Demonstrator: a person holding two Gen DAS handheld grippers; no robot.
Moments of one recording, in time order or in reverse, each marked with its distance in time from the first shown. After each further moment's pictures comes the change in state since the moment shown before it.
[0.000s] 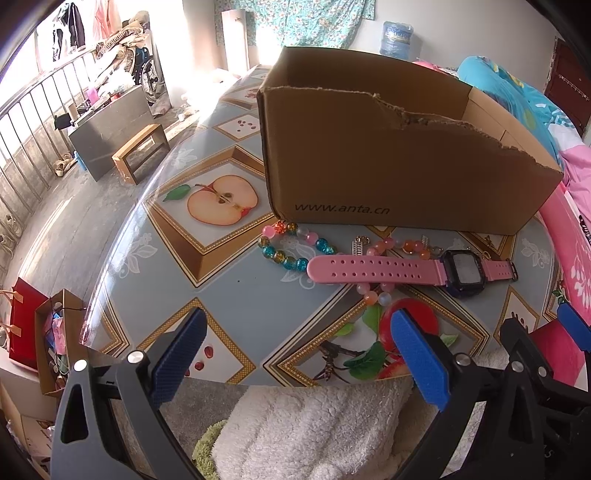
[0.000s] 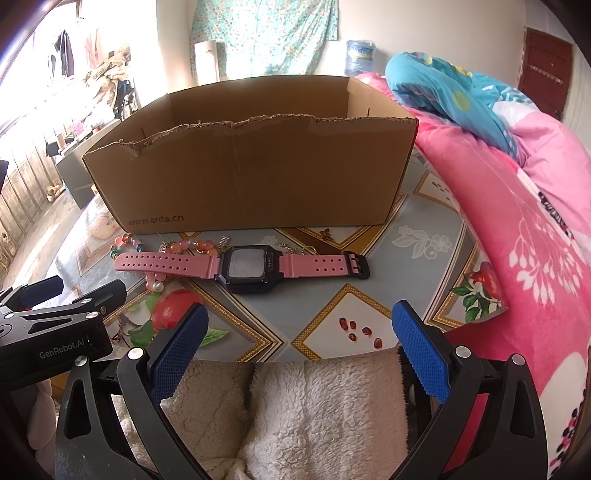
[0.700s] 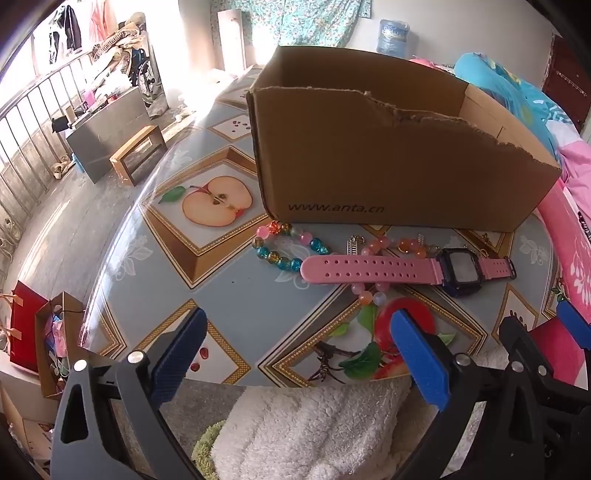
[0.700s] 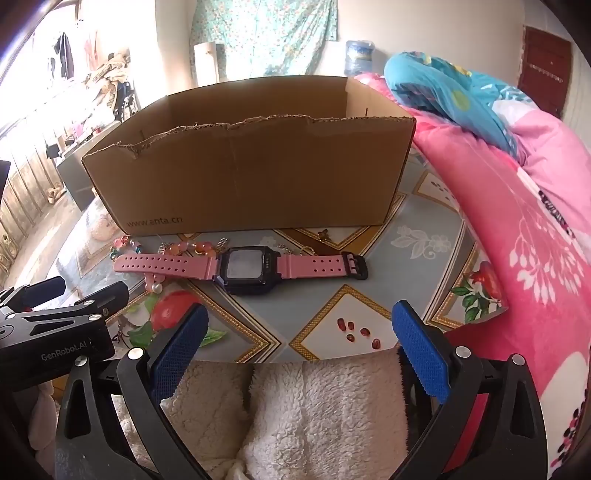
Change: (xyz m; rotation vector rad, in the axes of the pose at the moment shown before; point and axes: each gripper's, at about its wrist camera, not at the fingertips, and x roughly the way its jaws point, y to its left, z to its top) left arm 0.001 -0.003 0.000 0.010 0.001 -0.002; right arm 0.001 -0.003 0.000 0.007 -0.001 0.005
